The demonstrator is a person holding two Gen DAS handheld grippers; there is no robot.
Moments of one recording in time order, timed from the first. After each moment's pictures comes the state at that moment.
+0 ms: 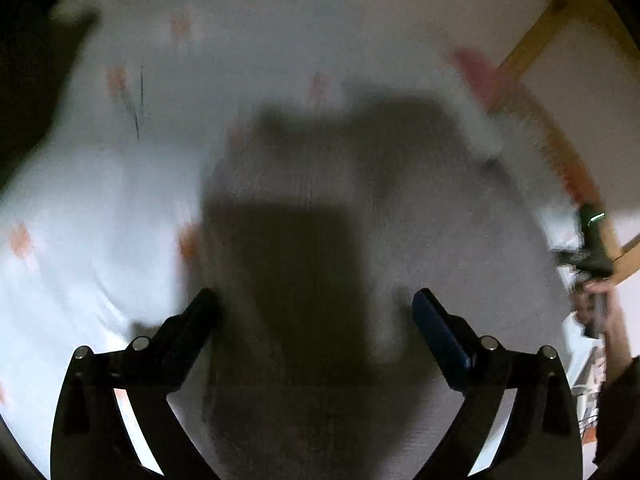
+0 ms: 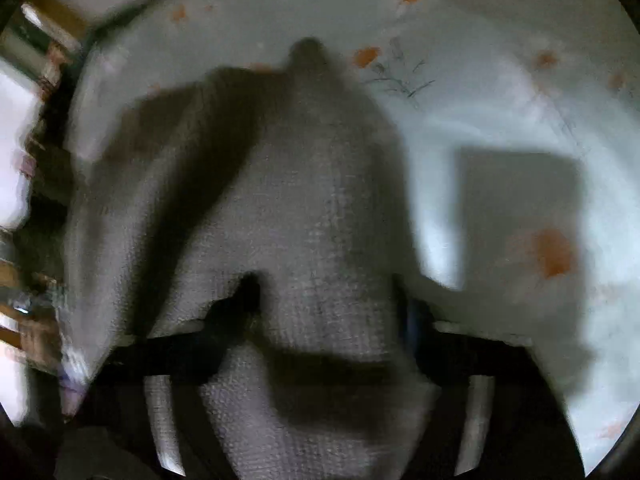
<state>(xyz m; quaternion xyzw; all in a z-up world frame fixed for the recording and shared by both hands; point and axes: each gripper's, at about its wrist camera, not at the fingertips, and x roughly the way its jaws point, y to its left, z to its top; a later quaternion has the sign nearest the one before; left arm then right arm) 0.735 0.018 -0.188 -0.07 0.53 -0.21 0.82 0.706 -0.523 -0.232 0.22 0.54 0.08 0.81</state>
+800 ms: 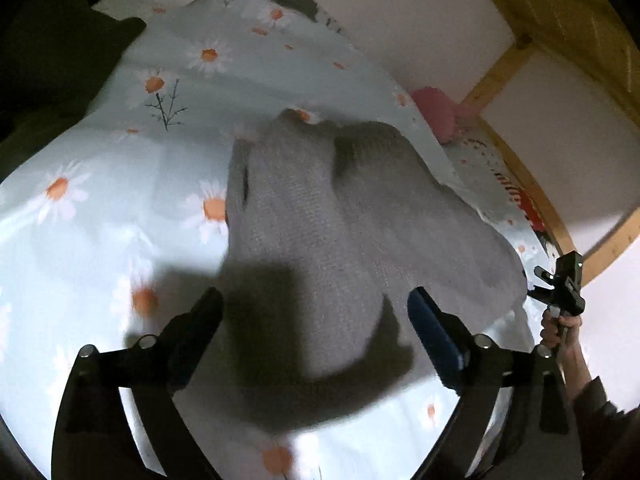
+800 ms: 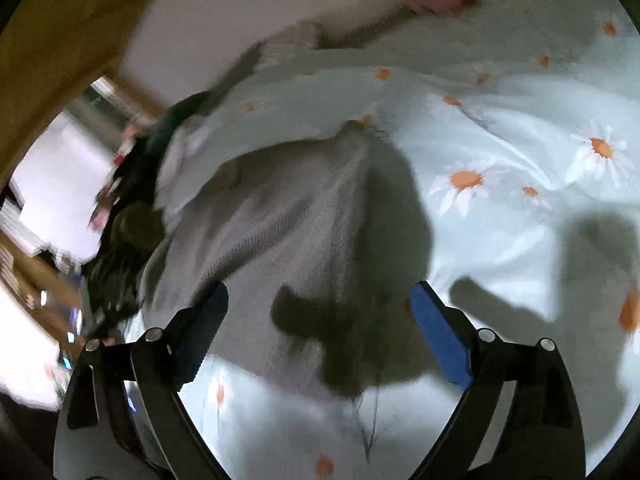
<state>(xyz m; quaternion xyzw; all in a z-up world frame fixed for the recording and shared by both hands) 0.635 0.059 -0.170 -0.13 0.44 -0.27 0.85 0.579 -0.566 -0.206 0.28 0.38 0.14 0.87</state>
